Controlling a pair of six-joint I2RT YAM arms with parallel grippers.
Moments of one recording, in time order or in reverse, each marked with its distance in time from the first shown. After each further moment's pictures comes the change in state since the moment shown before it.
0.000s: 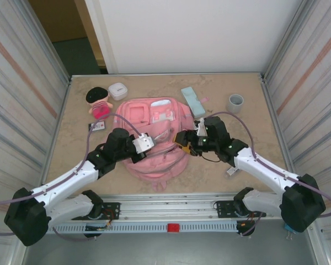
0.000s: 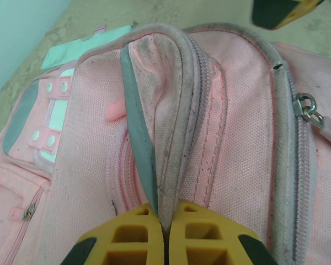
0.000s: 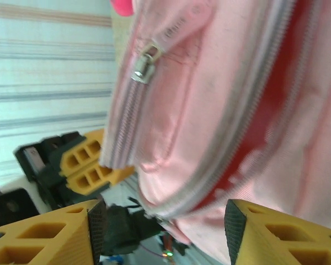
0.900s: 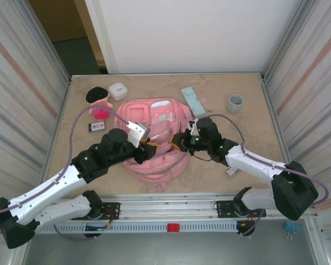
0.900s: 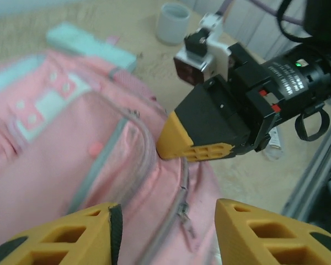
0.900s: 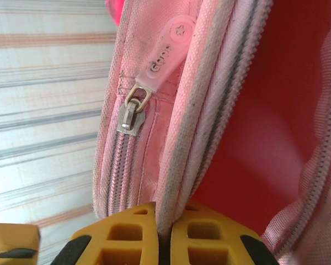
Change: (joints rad) left arm -0.249 -0.118 0.250 -0.337 -0.242 -0.870; right arm 0.069 0.116 -0.019 0.192 0.073 0.153
